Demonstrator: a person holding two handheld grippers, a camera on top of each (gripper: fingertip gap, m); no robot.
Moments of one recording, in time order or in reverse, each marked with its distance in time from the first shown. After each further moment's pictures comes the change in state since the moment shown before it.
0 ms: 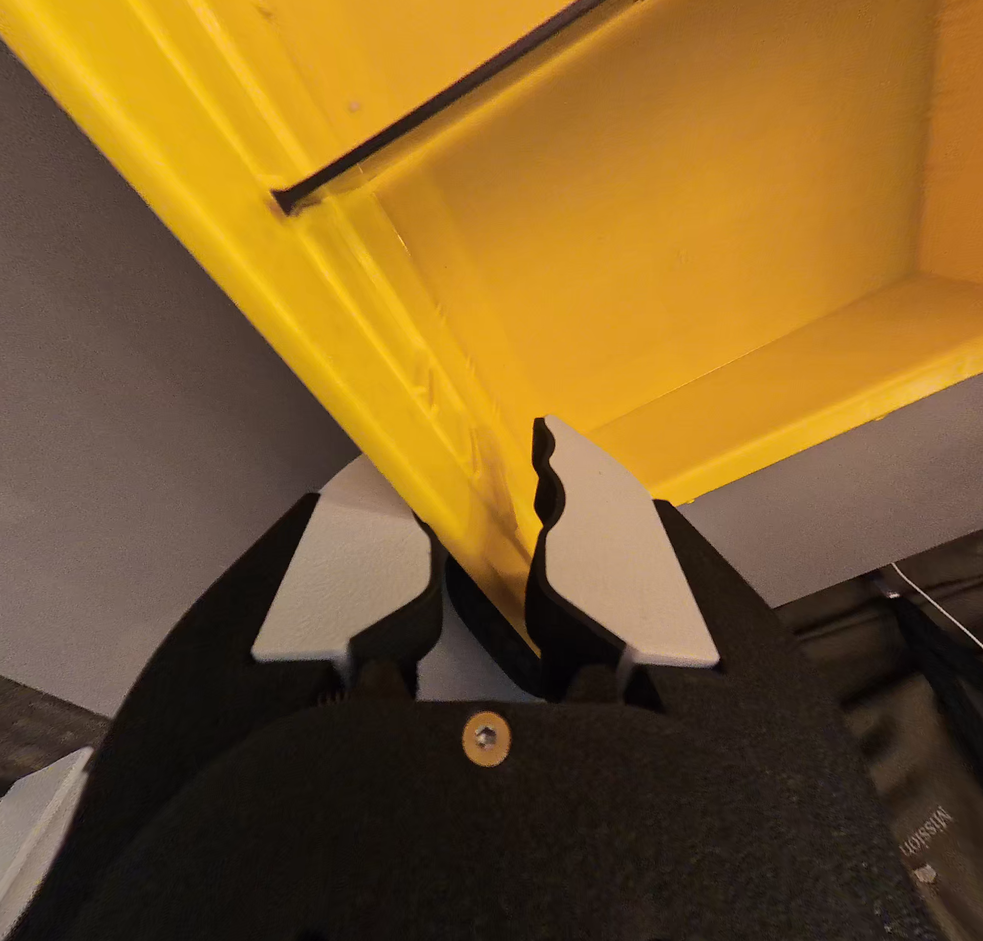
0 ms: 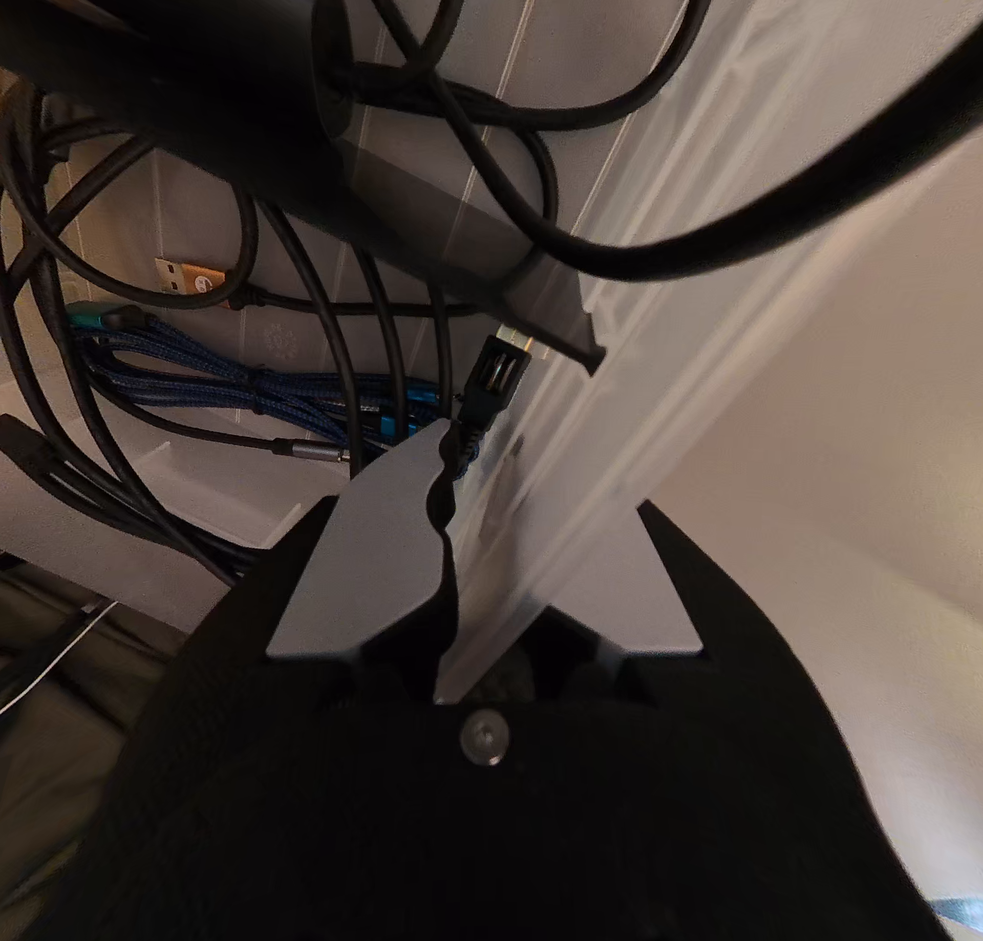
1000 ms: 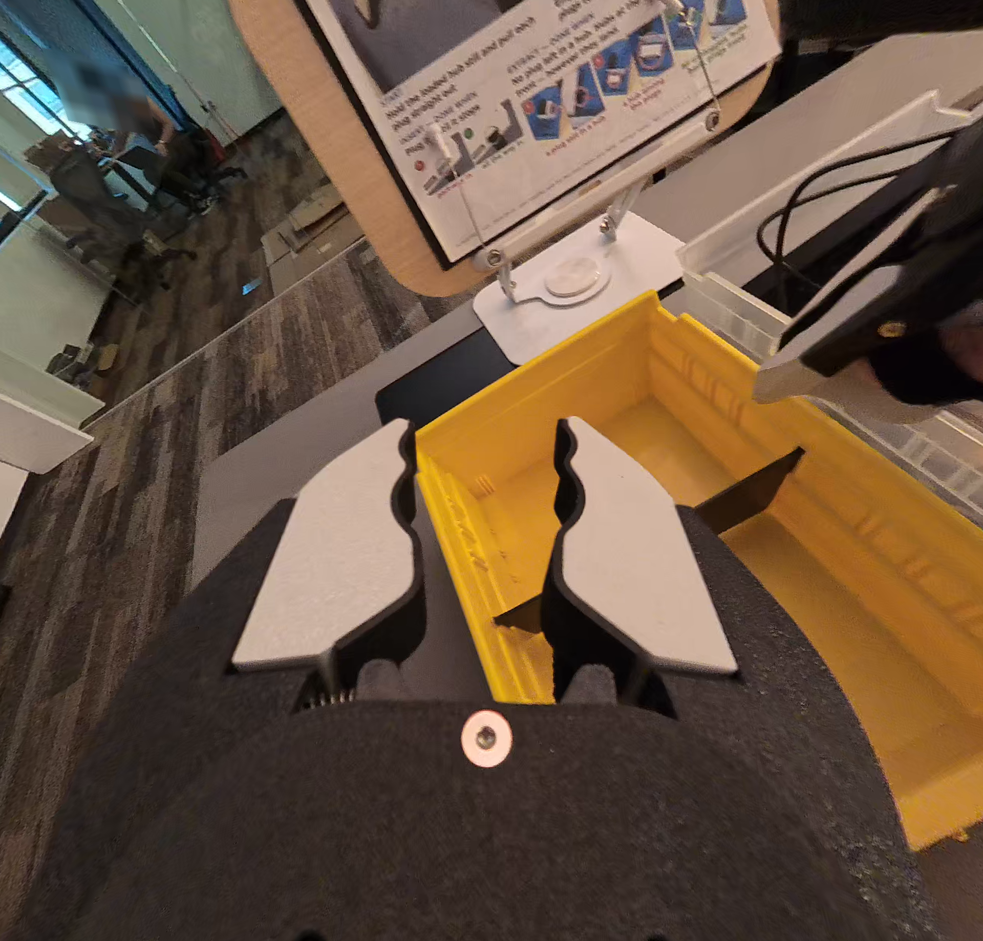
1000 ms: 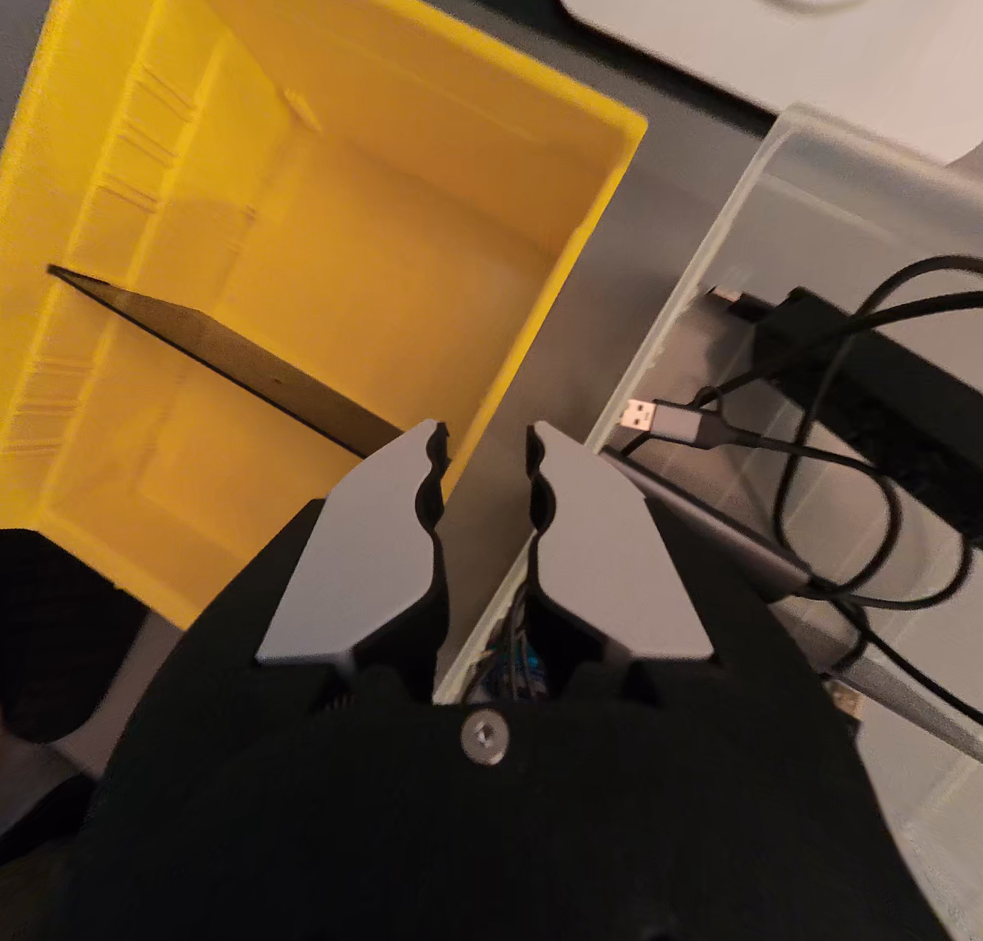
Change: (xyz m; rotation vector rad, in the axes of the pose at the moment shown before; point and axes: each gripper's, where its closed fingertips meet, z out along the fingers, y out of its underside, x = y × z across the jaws) left arm 0.023 -0.121 -0.168 1.105 -0.475 0.220; right arm -0.188 -0.160 -0.037 0.472 0.031 -0.108
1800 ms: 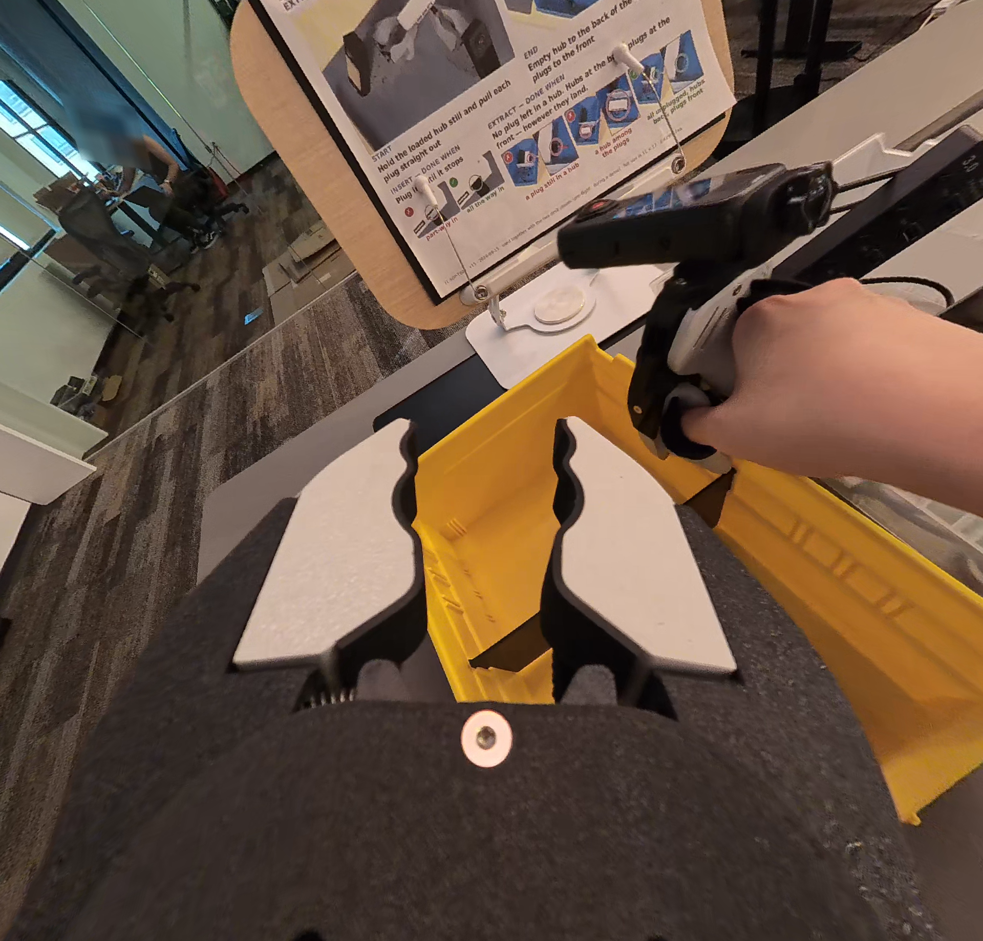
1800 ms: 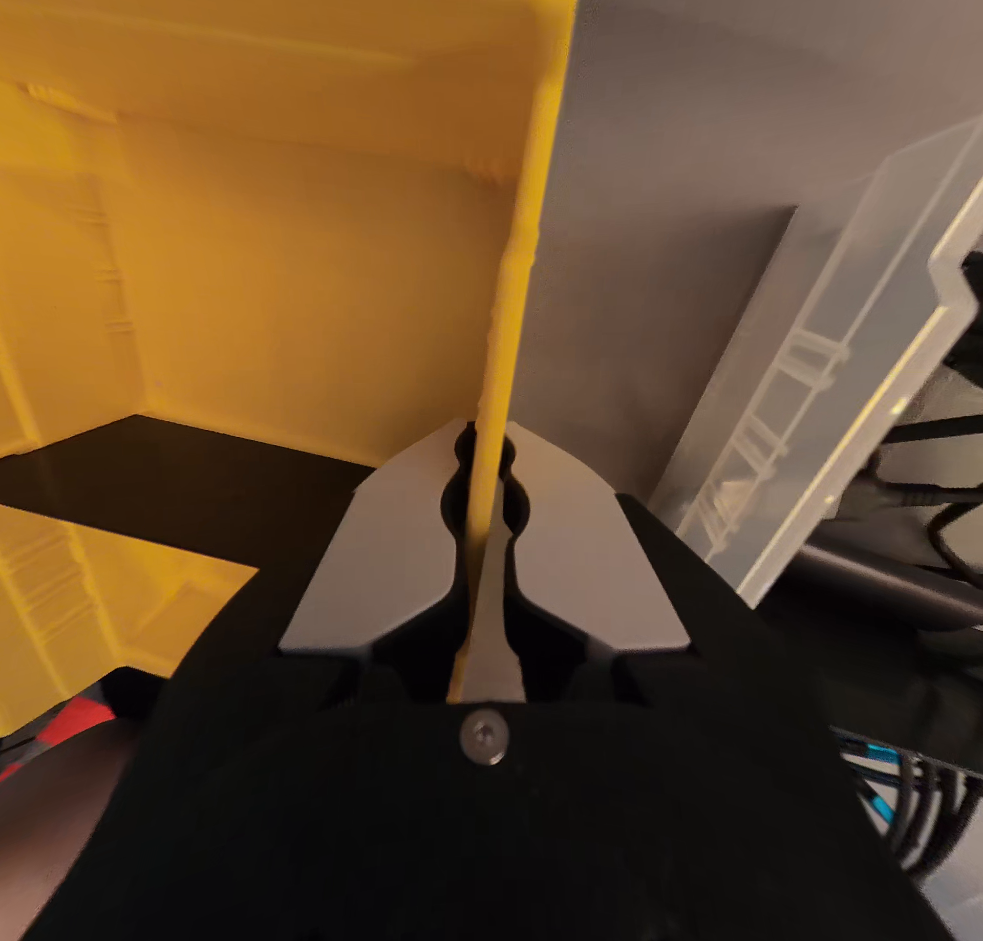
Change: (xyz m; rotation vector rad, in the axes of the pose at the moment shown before) left arm 0.008 -0.018 -0.010 0.049 0.011 0.021; right arm -0.008 -0.002 0.066 -0.306 0.047 0.266
